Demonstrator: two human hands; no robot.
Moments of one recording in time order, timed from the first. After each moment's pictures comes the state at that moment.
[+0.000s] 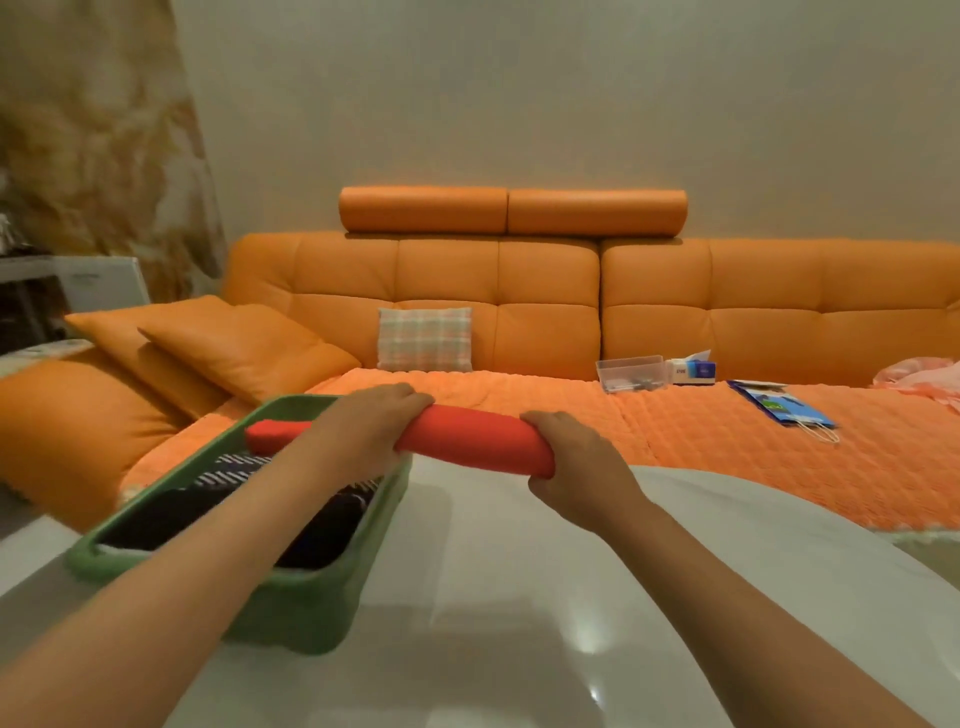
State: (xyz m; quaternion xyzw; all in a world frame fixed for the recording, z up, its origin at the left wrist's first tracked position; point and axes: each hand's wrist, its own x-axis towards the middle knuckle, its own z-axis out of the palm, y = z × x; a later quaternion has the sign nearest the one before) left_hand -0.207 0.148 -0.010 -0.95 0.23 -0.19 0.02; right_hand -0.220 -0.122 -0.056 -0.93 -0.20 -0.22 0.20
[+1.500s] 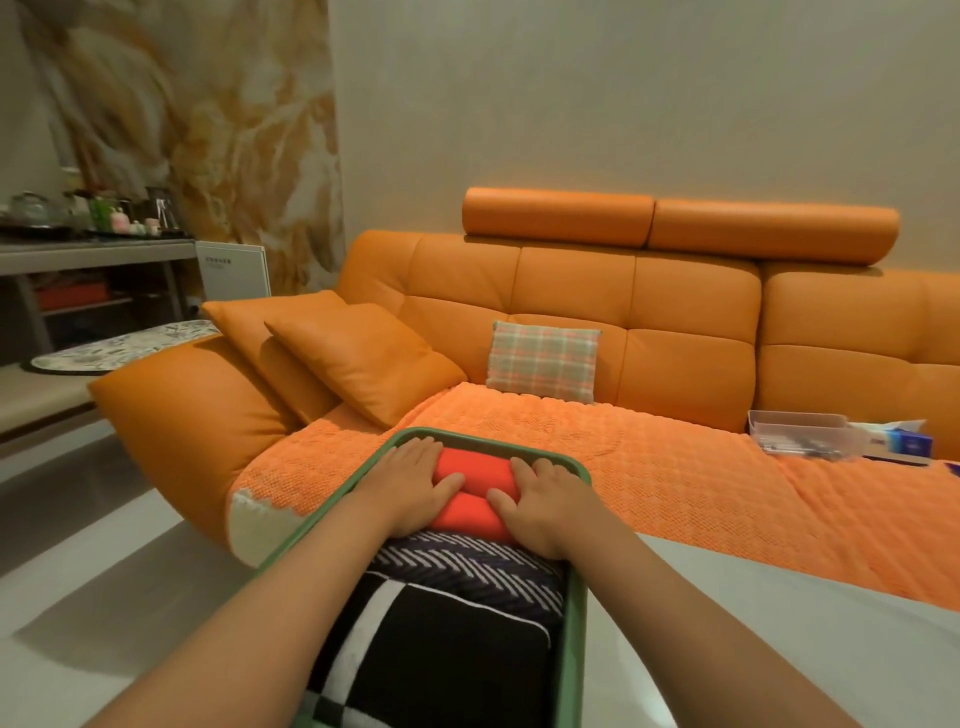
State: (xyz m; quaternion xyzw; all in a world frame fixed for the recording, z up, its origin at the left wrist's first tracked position) left_hand -0.084 0.324 -0.087 -1.00 -0.01 -0.03 -0.09; right_hand -0.067 0.119 -0.075 -0.98 -0.20 0.02 0.05
